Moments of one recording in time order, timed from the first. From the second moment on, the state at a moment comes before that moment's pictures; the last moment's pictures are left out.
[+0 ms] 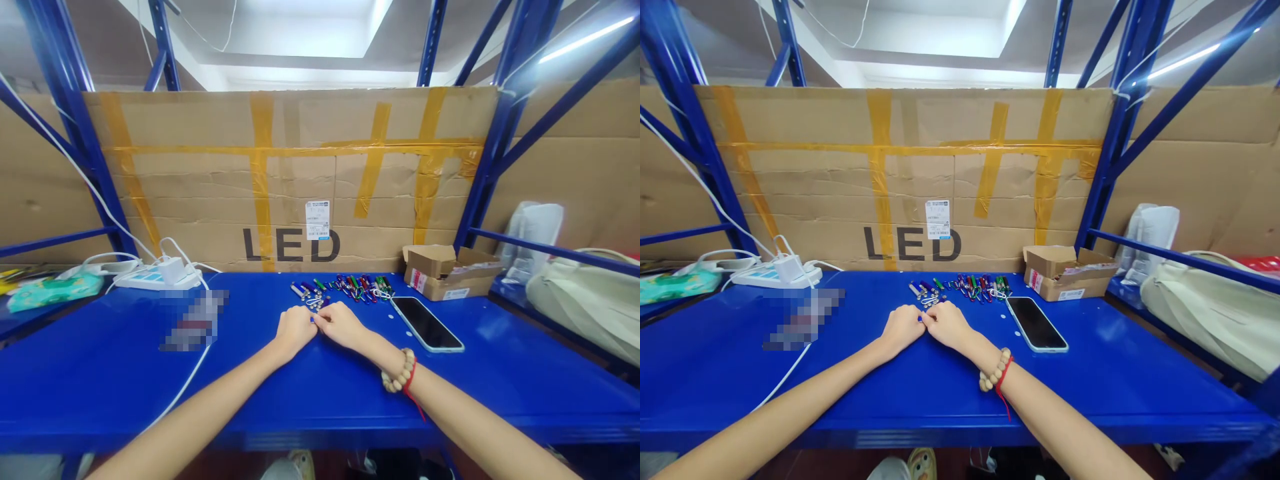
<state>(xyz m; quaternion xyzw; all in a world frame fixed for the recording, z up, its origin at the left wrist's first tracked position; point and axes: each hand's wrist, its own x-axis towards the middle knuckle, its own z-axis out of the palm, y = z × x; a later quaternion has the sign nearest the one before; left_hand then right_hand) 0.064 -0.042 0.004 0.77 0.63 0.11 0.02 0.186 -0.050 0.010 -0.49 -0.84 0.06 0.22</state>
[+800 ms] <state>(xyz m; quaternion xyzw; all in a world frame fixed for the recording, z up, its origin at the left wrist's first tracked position) 0.053 -0.006 0.000 0.66 0.59 0.43 0.17 0.219 0.011 0.040 -0.46 -0.83 0.23 0.23</state>
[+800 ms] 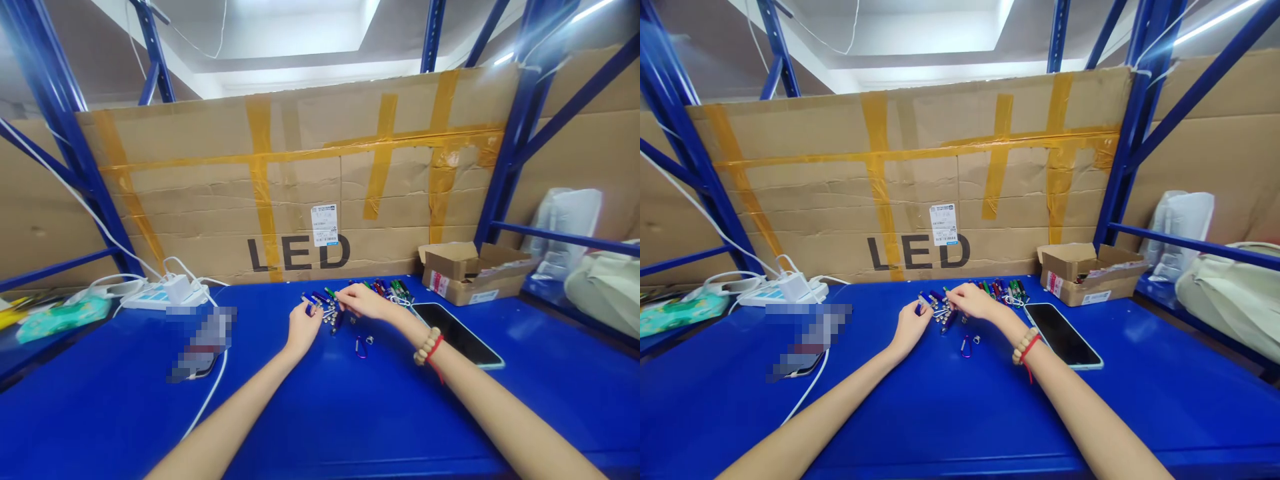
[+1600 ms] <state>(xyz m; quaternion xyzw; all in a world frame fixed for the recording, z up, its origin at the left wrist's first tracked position) 0.064 -0.020 -0.005 0.55 0.53 0.58 0.29 0.230 -0.003 0.012 -0.55 -0.80 -0.06 0.23</state>
